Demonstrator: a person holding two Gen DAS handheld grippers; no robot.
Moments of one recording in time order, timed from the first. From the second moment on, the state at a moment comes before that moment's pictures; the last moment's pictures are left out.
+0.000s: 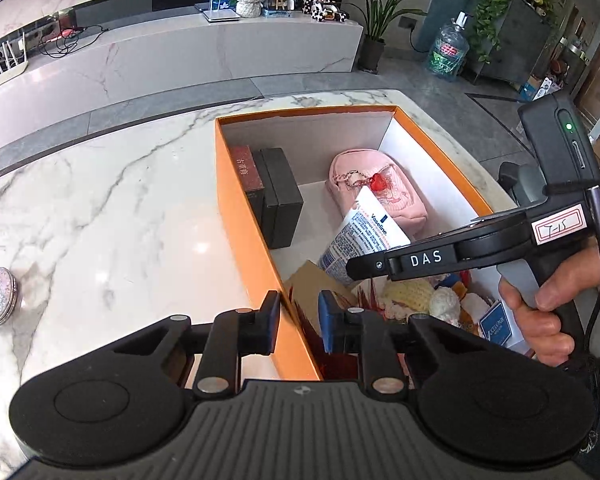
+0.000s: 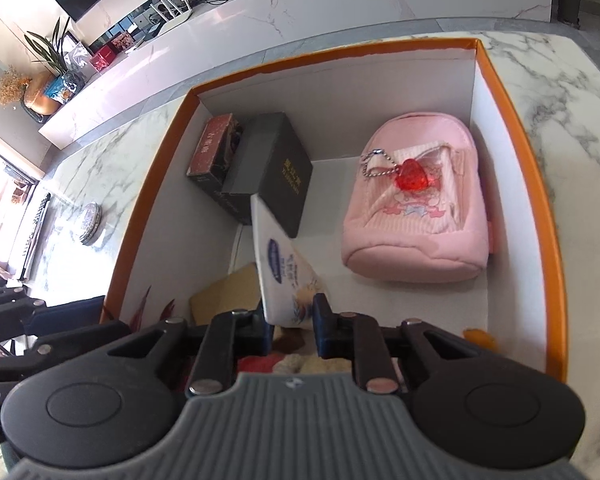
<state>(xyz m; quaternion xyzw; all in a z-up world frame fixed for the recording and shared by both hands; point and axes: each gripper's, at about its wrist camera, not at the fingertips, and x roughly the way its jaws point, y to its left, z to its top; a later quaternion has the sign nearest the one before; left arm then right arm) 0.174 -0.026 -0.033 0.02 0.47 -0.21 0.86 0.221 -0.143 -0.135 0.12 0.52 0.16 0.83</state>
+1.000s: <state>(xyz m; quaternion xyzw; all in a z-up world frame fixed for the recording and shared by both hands) 0.115 0.109 -0.008 0.00 0.44 -0.08 0.90 0.165 -0.082 -0.050 0.02 0.40 0.23 0.89</state>
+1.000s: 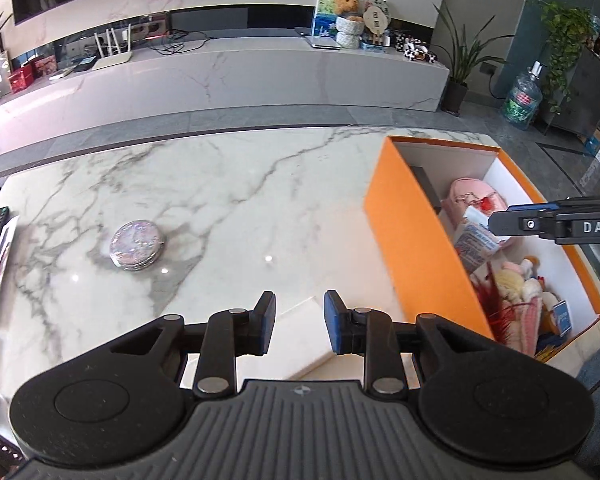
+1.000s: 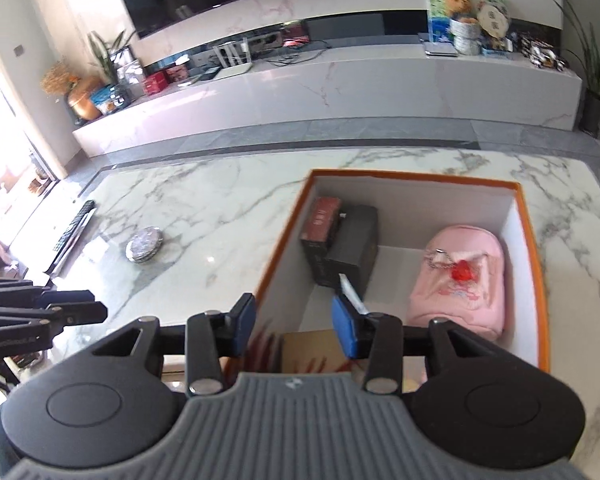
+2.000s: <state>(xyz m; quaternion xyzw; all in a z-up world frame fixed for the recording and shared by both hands) 0.105 0.218 -0.056 -0.01 0.46 -0.06 0.88 0.143 0.167 -0.165 -0.47 0.40 0.46 0.63</state>
